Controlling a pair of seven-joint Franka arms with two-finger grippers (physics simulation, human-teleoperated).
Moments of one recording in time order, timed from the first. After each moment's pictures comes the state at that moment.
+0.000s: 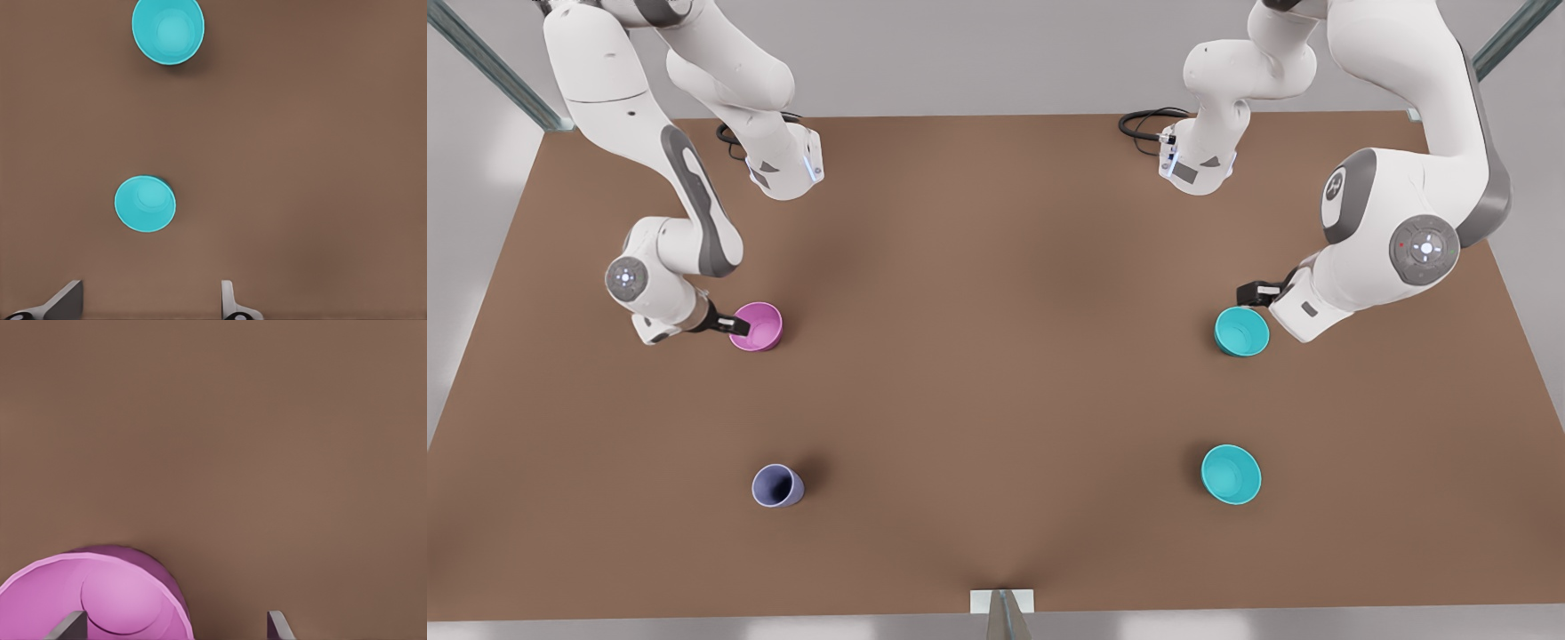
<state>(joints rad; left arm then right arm) -0.04 0.17 -0.11 -1.56 0.00 1.47 -0.09 -0.29 0.18 0.17 -2.46 -0.04 2.51 0.13</state>
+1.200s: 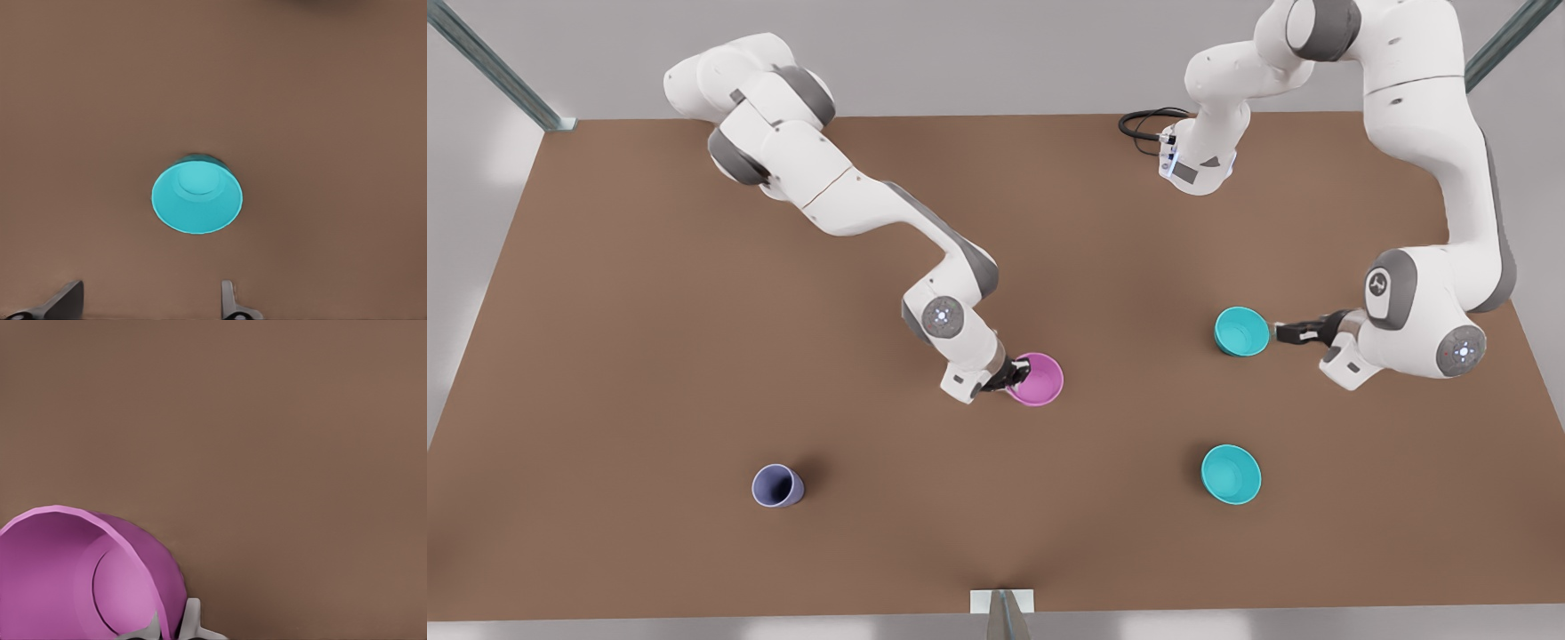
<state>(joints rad) 0.17 0.35 -0.03 -1.79 -0.03 1.61 -0.05 0.52 0.93 0.29 -1.32 -0.01 2.51 0.51</state>
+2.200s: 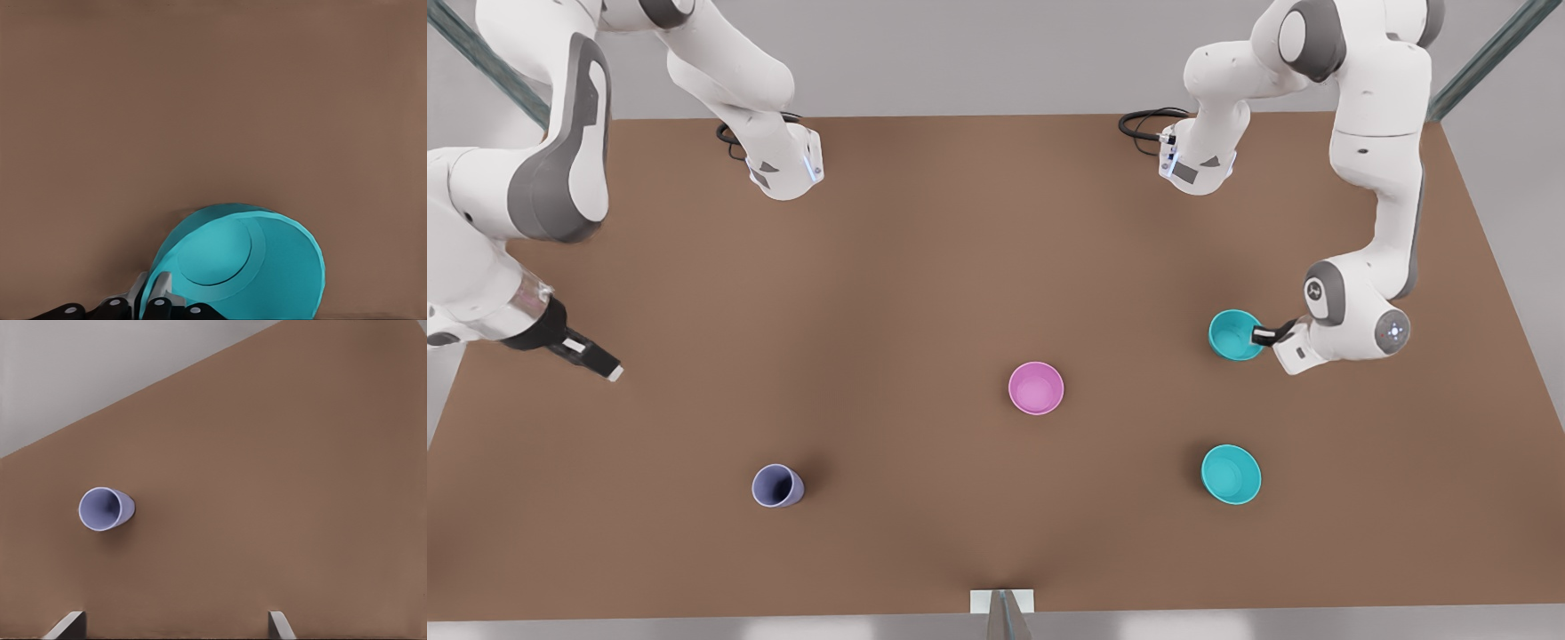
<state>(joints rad) 0.02 0.35 0.07 -2.11 -0.21 2.14 0.50 -0.32 0.19 0.28 -1.46 -0.06 1.73 0.39</state>
